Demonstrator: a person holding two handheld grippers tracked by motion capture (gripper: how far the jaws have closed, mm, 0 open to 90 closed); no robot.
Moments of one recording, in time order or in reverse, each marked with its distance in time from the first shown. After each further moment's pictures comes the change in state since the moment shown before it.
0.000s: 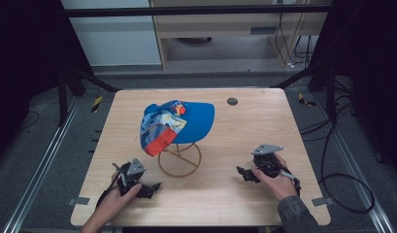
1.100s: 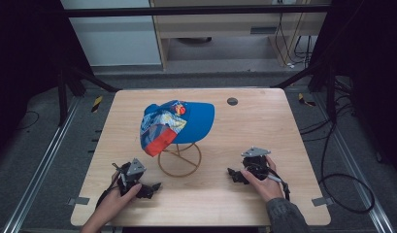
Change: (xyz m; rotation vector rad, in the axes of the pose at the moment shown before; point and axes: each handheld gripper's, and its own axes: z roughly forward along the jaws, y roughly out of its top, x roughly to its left) left arm 0.000 0.000 0.000 0.000 0.001 0.001; right arm 0.016 -0.008 0.036 0.006 -0.039 0.062
